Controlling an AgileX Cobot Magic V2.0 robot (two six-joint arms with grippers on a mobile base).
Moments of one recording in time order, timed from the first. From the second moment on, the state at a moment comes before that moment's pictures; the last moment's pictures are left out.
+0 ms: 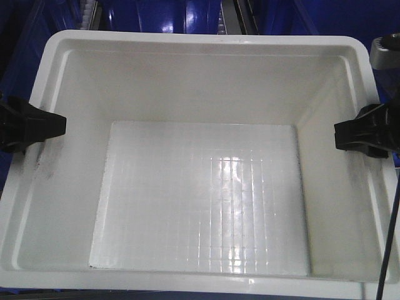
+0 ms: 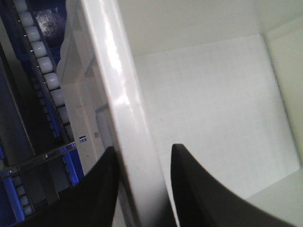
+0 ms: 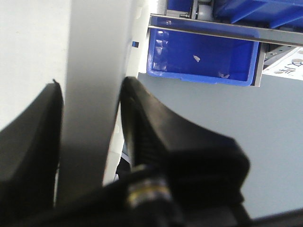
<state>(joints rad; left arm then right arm) -0.13 1.06 -1.06 -0.52 0.89 0.31 0.21 1.12 -1.15 0.19 1.03 -0.05</state>
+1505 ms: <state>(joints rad) -0.13 1.06 -1.06 -0.52 0.89 0.31 0.21 1.12 -1.15 0.19 1.03 -0.05</state>
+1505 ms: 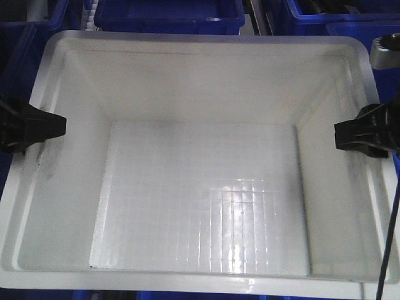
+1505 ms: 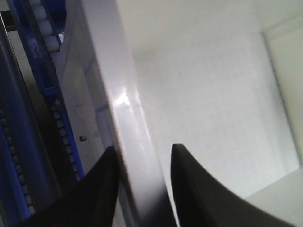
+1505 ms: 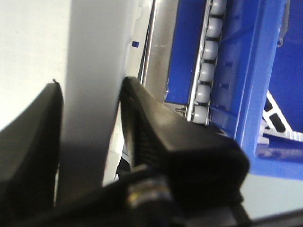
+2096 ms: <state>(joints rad) -0.13 1.06 -1.06 -0.52 0.89 0.31 0.21 1.12 -1.15 0.19 1.03 -0.05</state>
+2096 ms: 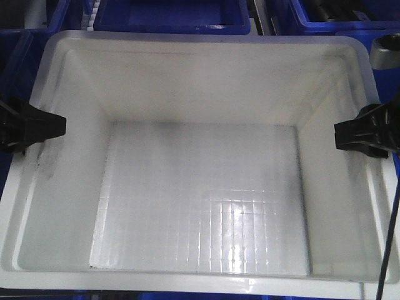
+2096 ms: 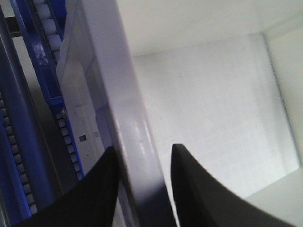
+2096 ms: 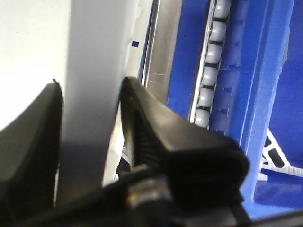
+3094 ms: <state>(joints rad) -0.13 1.06 -1.06 -0.52 0.89 0.31 0.21 1.12 -1.15 0.19 1.03 -0.05</state>
